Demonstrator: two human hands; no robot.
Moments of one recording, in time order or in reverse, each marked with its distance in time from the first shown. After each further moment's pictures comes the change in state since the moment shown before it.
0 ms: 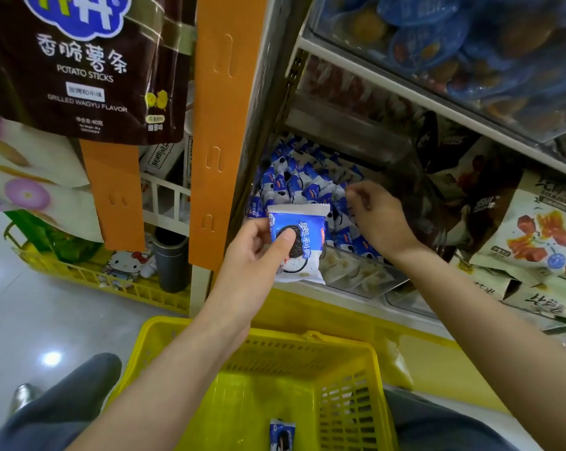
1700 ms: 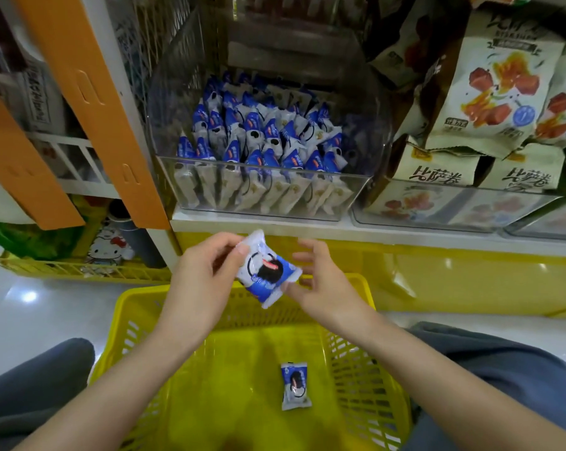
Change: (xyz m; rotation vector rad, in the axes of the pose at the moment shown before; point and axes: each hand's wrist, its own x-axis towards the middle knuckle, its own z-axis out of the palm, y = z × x) left_hand -0.032 -0.072 0.002 0.707 -0.072 0.245; right_hand -0.172 0.033 0.055 0.542 -0.342 0.354
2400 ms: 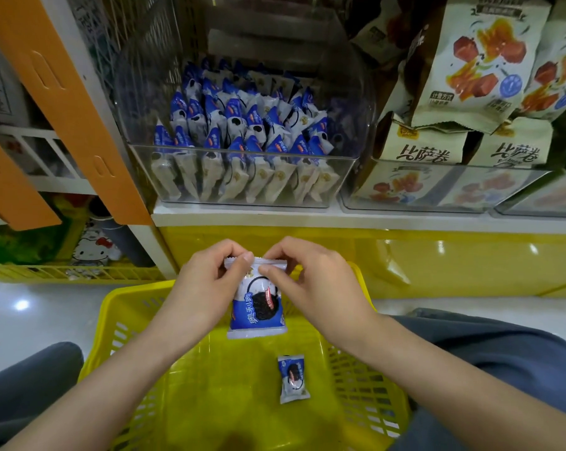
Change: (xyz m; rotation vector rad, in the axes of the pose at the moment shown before) left_hand -0.003 -0.012 0.011 -0.014 -0.204 -0.064; right_hand -0.018 -0.004 -0.004 -0.387 0.207 -0.495
